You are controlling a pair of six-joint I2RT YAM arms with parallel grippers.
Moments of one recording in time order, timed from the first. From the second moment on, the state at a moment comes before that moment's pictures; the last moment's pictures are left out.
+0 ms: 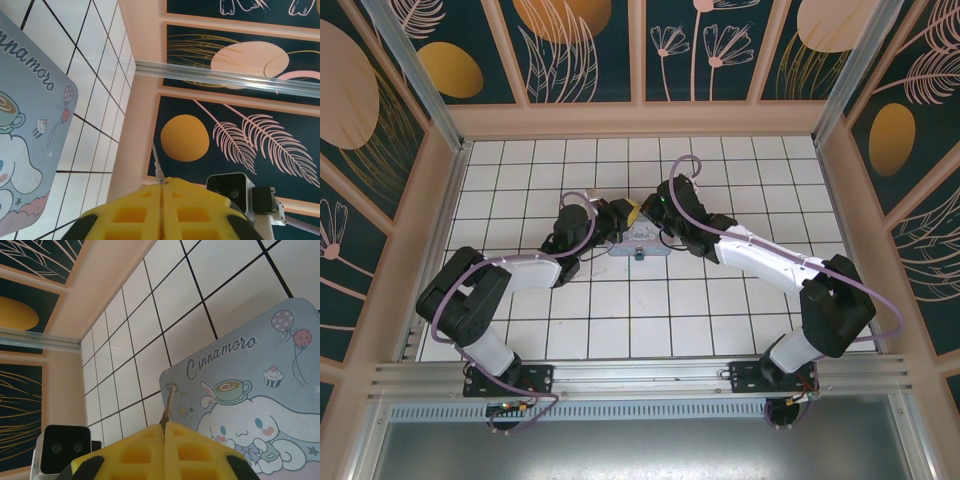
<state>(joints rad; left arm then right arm) -0.59 1.65 0.69 0.86 0.27 -1.67 0.75 1.53 1.08 -0.10 0.15 1.20</state>
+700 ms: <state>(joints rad) -0.59 1.64 0.76 0.71 0.33 -1.32 0.64 1.40 1.13 -0.36 0.16 0.97</state>
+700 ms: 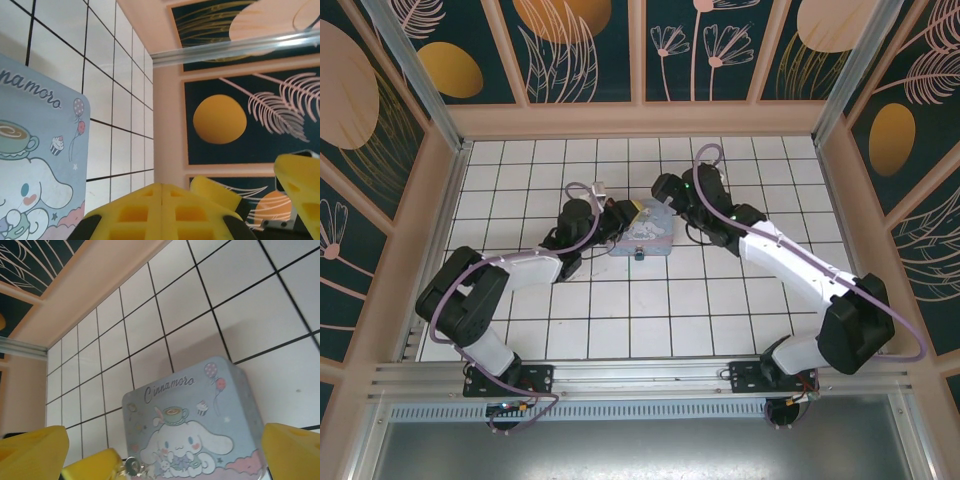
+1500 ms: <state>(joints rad) -0.59 1.54 0.92 0.35 0.53 -0.80 0.46 1.21 0.93 -0.18 -0.31 0.81</state>
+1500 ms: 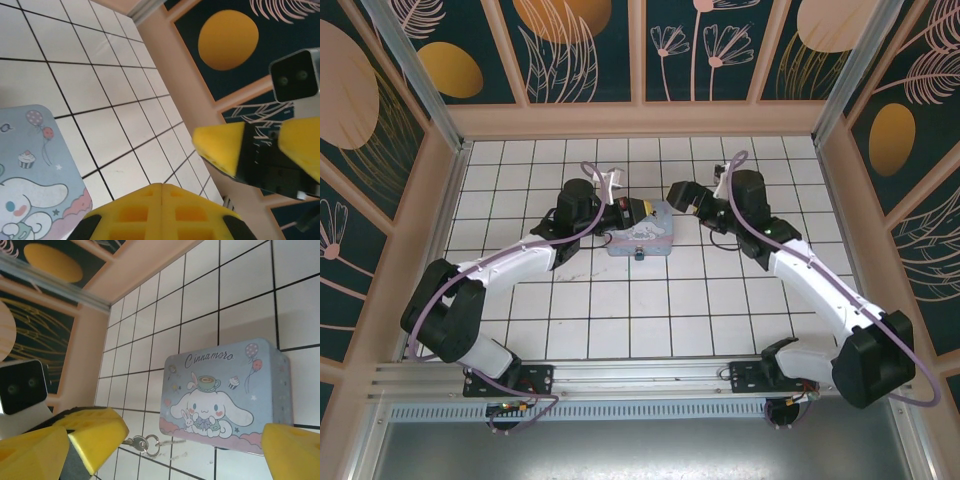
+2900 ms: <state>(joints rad) -0.52 1.68 1.03 0.43 0.92 -0.84 0.33 1.30 0.64 0.50 -0.80 0.81</state>
